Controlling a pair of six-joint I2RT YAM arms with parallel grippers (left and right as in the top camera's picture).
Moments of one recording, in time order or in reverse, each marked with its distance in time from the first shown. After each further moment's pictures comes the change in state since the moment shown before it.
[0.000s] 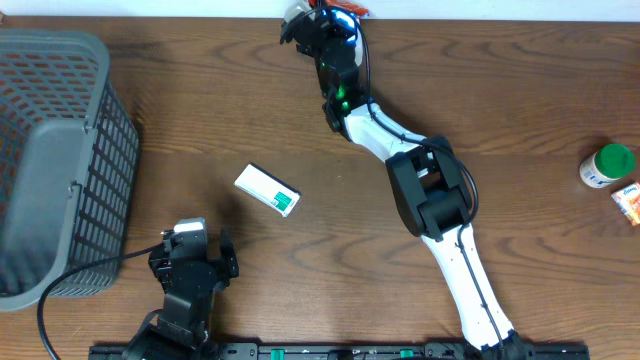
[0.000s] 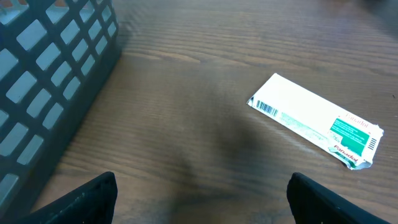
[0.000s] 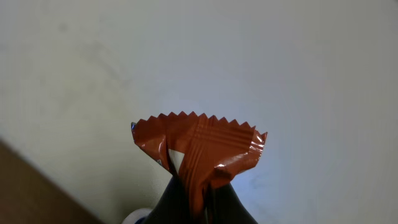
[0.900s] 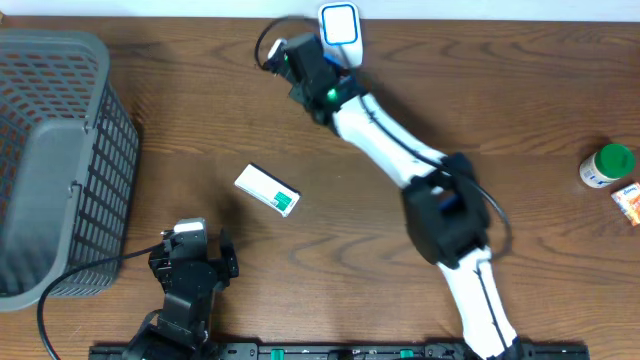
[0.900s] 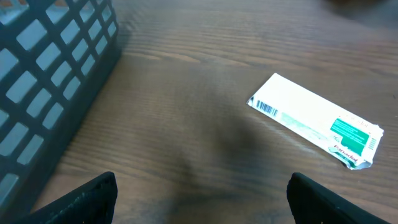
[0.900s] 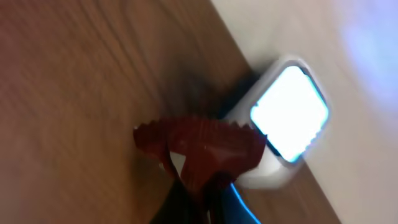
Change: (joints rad) left arm 0.000 0.000 0.000 0.000 0.000 0.000; right arm 0.093 -0.322 -0.010 -1.216 0.045 0.220
